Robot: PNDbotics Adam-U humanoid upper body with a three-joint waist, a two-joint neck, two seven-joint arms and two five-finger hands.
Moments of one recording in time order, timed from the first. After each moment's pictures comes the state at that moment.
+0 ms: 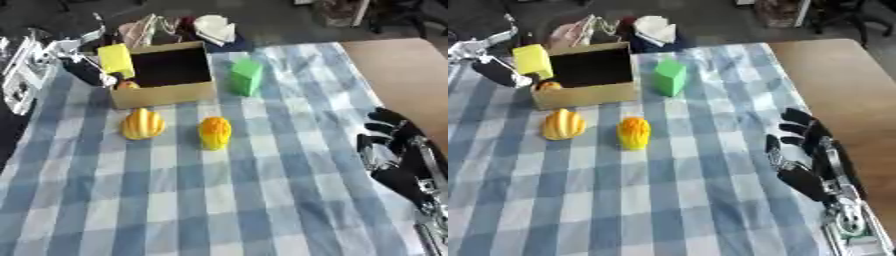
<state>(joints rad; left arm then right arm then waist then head) -0.96 0.52 -0.16 -1.04 -1.09 -0.15 -0.34 -0.17 -0.20 0.02 -1.70 0.14 -0.14 0.01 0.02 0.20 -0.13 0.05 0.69</state>
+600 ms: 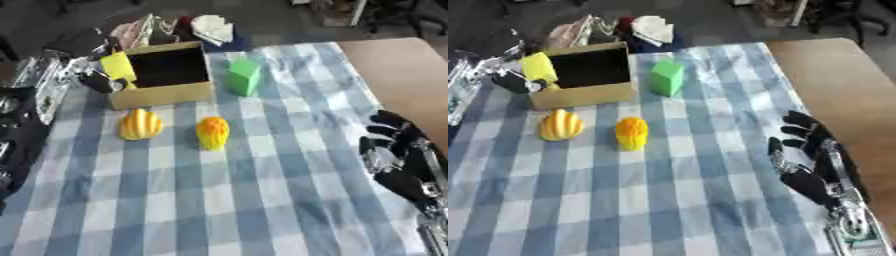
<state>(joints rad) -0.97 0.49 -0.11 -0.91 -1.17 -0.10 -0.19 -0.18 -0.20 0.02 -1.70 0.13 -0.14 0.02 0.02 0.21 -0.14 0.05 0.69</state>
